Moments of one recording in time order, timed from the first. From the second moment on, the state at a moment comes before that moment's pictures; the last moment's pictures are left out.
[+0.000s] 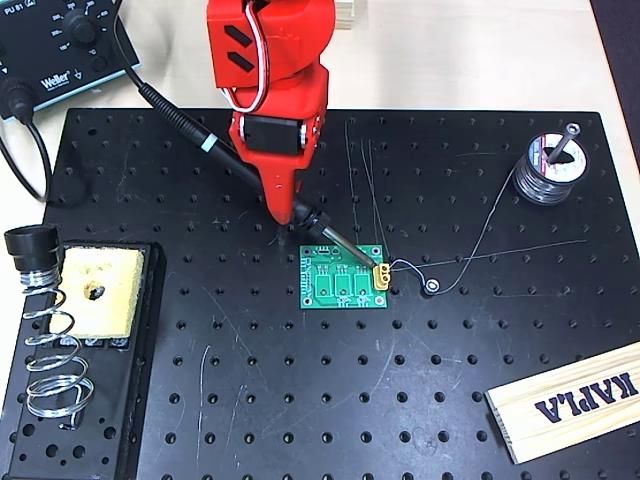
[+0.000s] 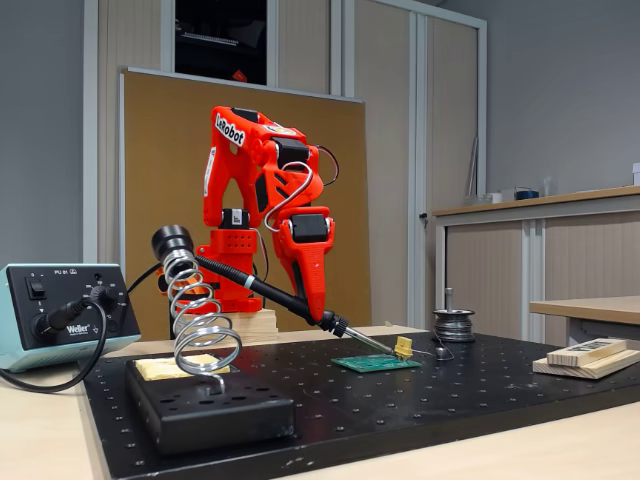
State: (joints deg) arm -9.1 89.7 116.6 44.8 9.8
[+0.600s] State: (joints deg) arm -8.2 89.7 116.8 44.8 9.4
